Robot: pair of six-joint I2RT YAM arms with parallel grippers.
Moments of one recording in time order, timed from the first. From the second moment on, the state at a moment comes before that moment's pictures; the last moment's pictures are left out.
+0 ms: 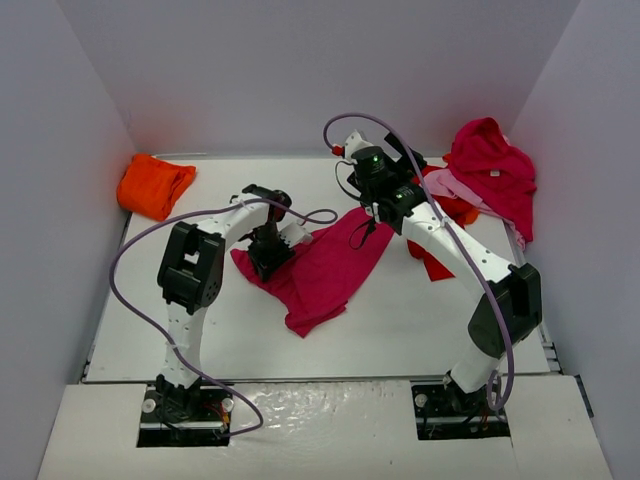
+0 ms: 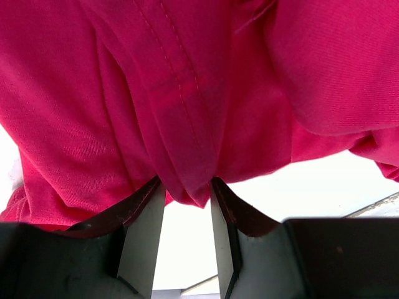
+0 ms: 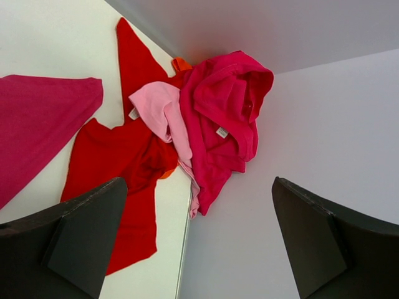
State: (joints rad) left arm -0.44 2.11 1.68 -1.21 0.15 0.51; right arm 0.58 1.67 1.51 -0.37 0.82 -0.63
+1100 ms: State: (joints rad) left arm -0.43 1.70 2.12 -1.12 -0.52 0.62; right arm 0.64 1.67 1.49 -0.57 0.45 -0.61
